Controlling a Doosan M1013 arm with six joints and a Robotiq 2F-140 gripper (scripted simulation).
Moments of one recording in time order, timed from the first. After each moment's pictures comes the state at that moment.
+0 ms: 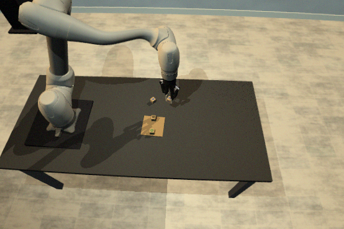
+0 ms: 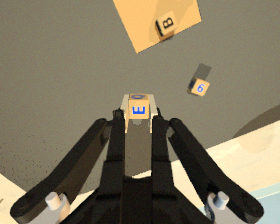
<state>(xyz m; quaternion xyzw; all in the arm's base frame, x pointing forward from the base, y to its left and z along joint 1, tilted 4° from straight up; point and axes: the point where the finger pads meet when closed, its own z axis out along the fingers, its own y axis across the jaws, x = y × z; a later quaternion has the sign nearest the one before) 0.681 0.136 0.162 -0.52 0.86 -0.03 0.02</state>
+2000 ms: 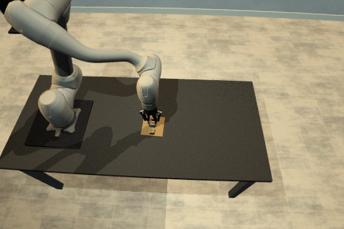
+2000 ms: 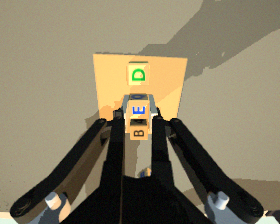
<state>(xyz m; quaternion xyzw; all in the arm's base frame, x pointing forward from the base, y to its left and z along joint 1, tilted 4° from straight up) 0.585 0.001 0.068 -0.71 0.71 -0.03 0.01</state>
